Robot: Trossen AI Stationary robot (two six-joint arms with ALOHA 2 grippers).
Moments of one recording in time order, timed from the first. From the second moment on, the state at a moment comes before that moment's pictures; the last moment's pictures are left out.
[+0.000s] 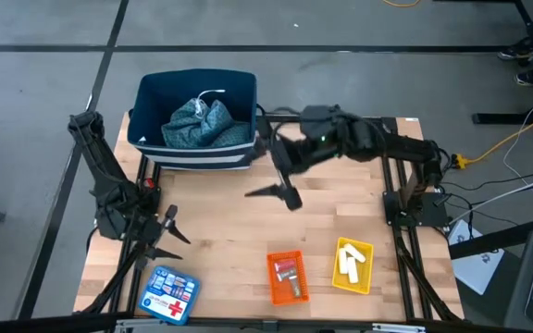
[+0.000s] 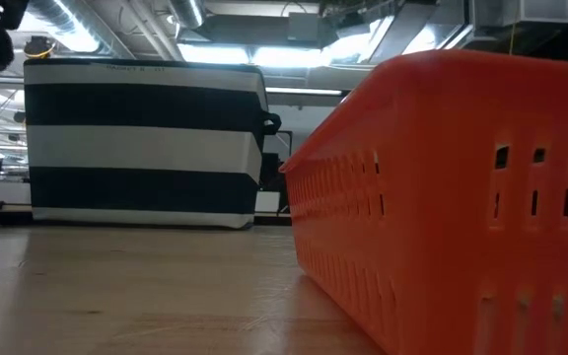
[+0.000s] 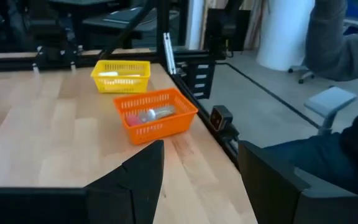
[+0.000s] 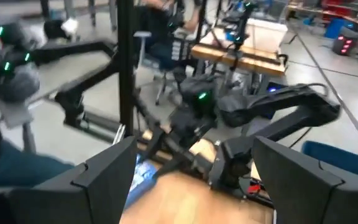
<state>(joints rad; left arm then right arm) -1.02 0.60 0.40 0.00 -0.64 -0.27 0.10 1.85 2.27 -0.66 -0.27 -0.19</state>
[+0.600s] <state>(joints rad) -0.80 0.53 0.40 0.10 -0.25 -0.04 0.10 1.80 2.08 -0.63 -0.13 -0.19</state>
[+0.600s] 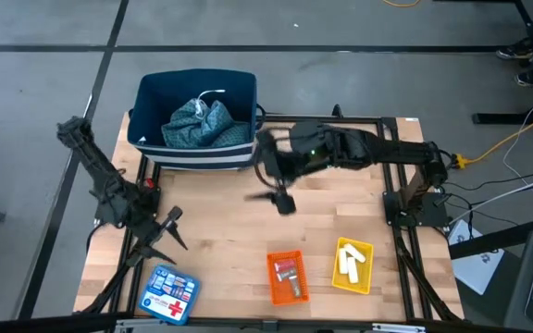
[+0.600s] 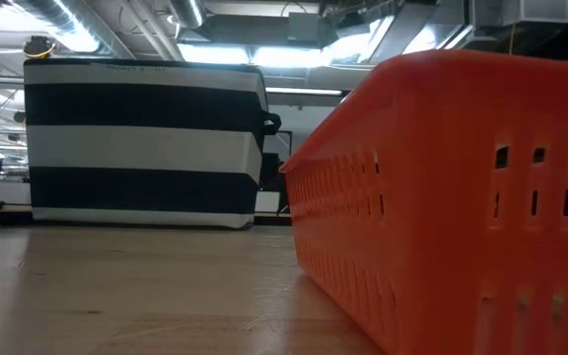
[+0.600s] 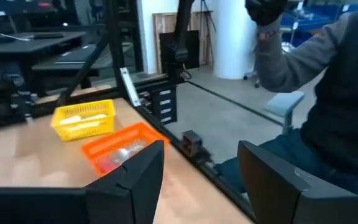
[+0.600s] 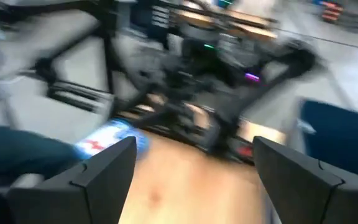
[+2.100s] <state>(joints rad) 0.63 0.55 0.02 0.57 0.63 -0.04 -0.25 0.54 0.20 0.42 0.07 -0.11</state>
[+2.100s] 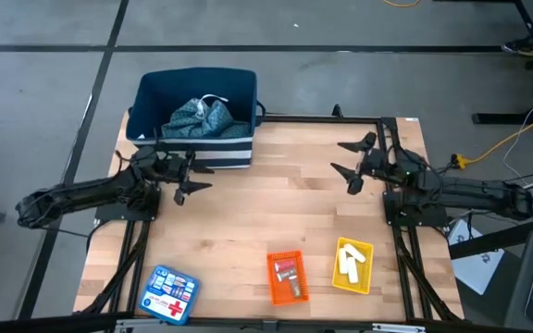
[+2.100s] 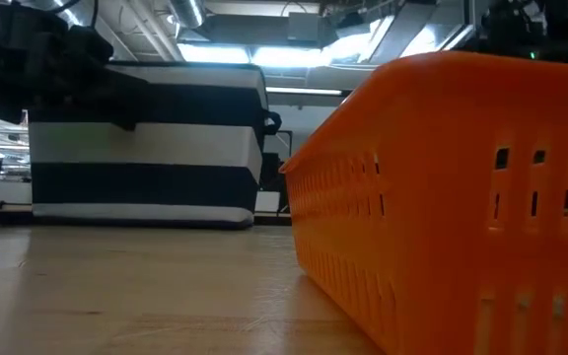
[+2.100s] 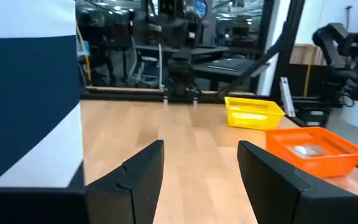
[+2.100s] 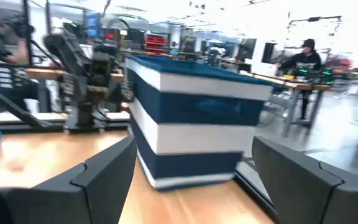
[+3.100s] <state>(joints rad) 0.53 0.55 0.01 0.43 0.03 -0.02 -0.36 0.33 0.02 0.09 0.13 -0.25</state>
